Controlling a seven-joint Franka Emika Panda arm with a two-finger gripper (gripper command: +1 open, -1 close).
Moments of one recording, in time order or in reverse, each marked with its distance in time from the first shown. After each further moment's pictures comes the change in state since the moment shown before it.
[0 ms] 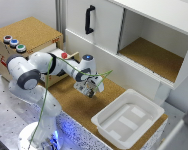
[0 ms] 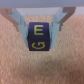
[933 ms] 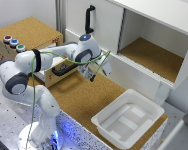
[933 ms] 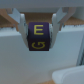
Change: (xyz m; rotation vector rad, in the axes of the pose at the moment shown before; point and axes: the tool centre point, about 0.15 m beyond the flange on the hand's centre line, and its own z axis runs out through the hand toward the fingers) arm 0.109 0.091 -0.177 -0.148 0.301 0.245
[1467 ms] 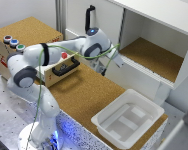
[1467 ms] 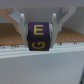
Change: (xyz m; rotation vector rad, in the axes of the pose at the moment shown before) arm 0.105 0.034 0.072 -0.020 0.048 -0.030
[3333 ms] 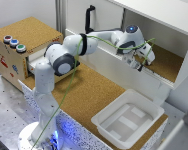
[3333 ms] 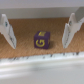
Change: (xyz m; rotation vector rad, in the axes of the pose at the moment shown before) arm 0.038 -0.005 0.030 0.212 -0.181 -0.147
